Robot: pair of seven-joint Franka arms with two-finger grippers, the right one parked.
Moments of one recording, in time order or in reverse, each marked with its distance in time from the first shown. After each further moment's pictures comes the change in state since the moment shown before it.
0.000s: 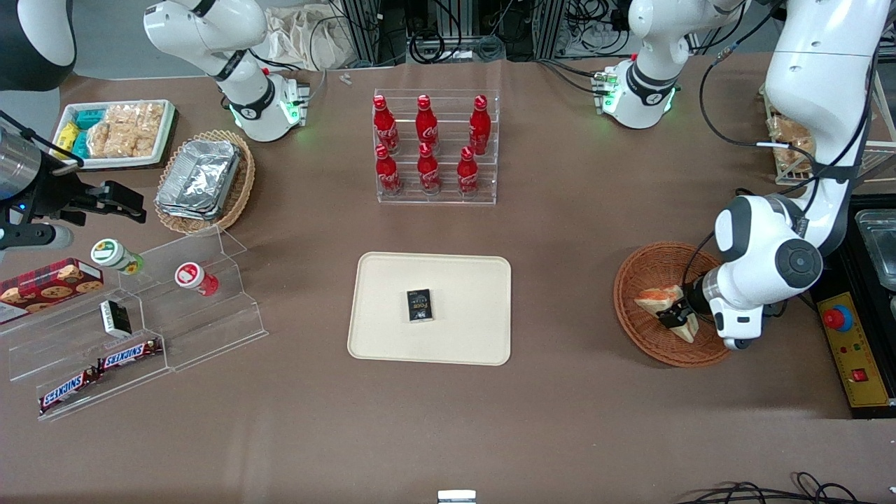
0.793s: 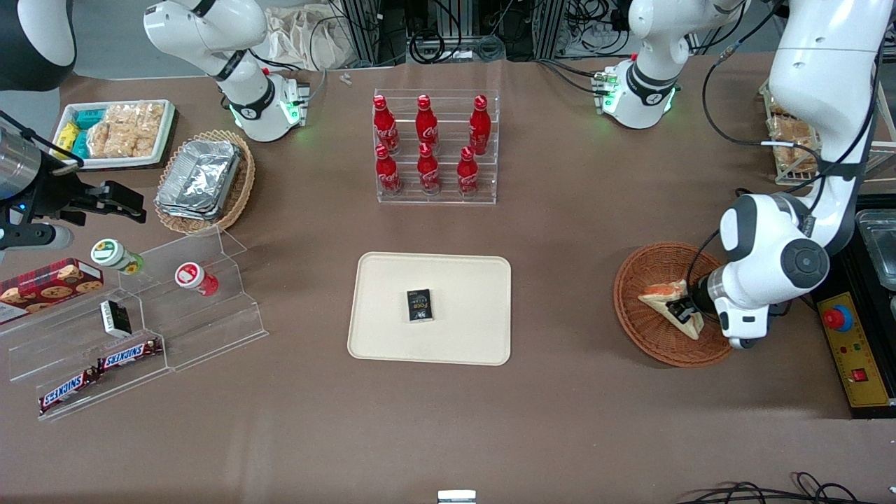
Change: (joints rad) arm 0.007 -0.038 0.000 0.016 0.008 -0.093 -0.001
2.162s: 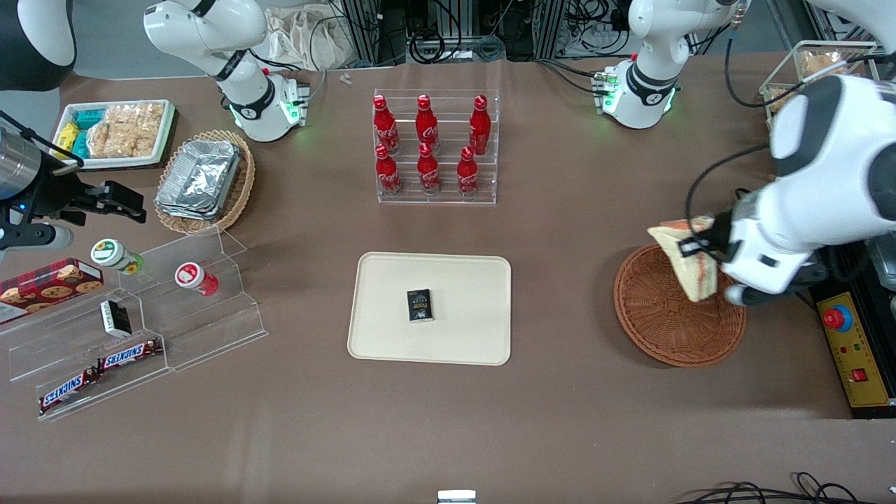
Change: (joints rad) arm -0.018 -0.147 -0.262 0.432 -0.001 -0.707 0.303
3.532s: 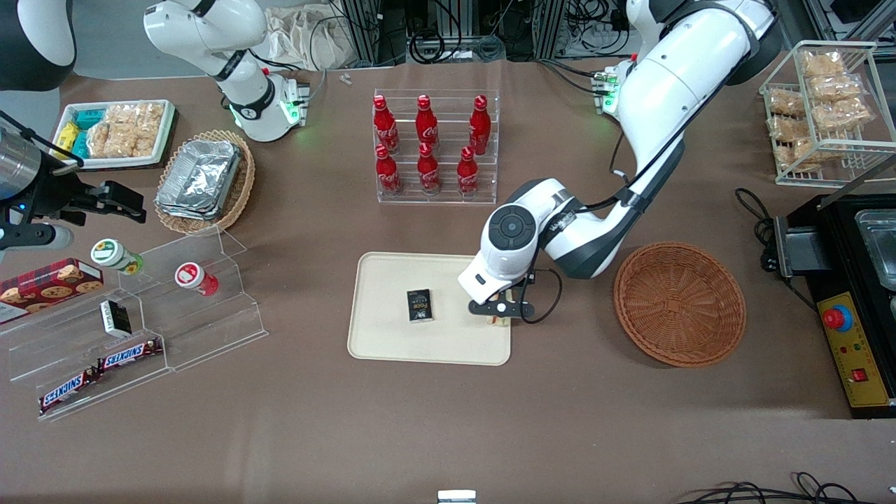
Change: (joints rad) arm -0.385 0.493 -0.074 -0.019 0.357 0.578 -0.251
